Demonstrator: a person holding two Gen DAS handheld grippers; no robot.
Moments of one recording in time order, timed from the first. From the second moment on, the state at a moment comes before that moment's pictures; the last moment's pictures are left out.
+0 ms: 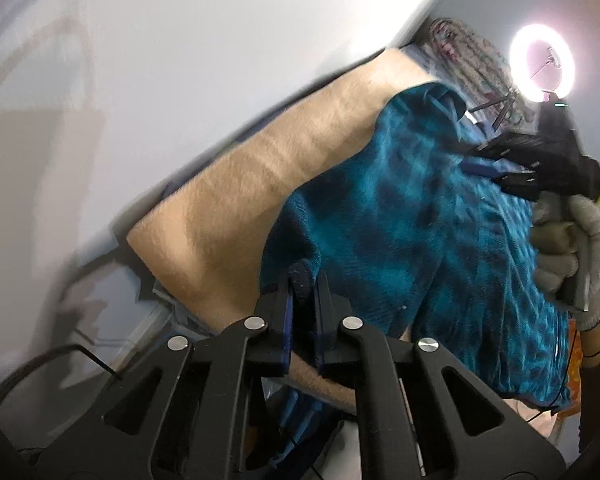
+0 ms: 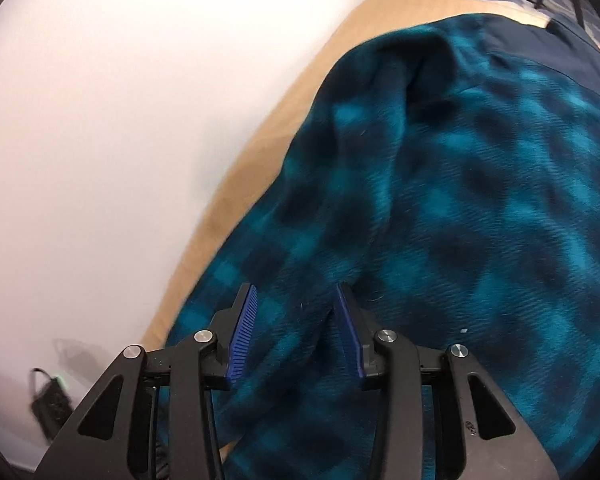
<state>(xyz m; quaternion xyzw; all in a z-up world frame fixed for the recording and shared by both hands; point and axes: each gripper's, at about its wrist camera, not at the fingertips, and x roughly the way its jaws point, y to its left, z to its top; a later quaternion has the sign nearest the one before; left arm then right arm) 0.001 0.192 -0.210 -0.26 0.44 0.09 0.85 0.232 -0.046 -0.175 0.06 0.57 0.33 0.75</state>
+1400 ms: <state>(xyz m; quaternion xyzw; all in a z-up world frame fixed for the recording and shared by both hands) -0.027 0.173 -0.112 -0.23 0.32 0.04 0.92 0.217 -0.106 -0.147 0.07 0.52 0.33 0.79</state>
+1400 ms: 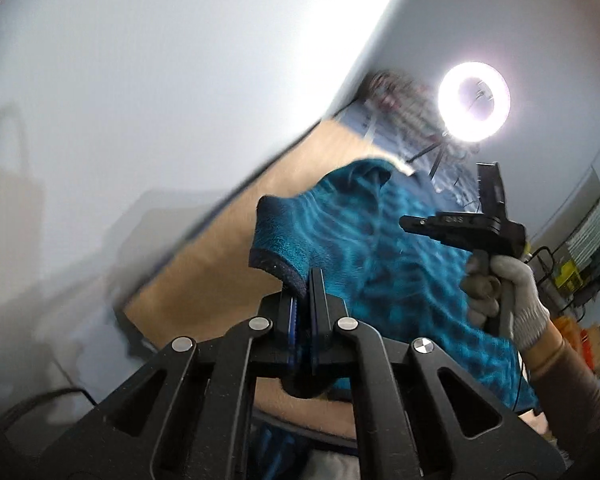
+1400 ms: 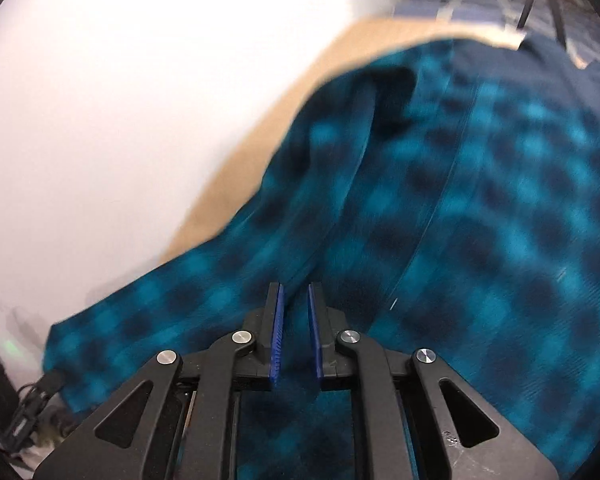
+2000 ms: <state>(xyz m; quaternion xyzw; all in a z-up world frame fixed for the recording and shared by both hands) -0.027 0.157 -0.101 -0.16 0.31 0.01 0.94 0.271 -0.030 -0.209 0.06 0.55 0.28 0.78</state>
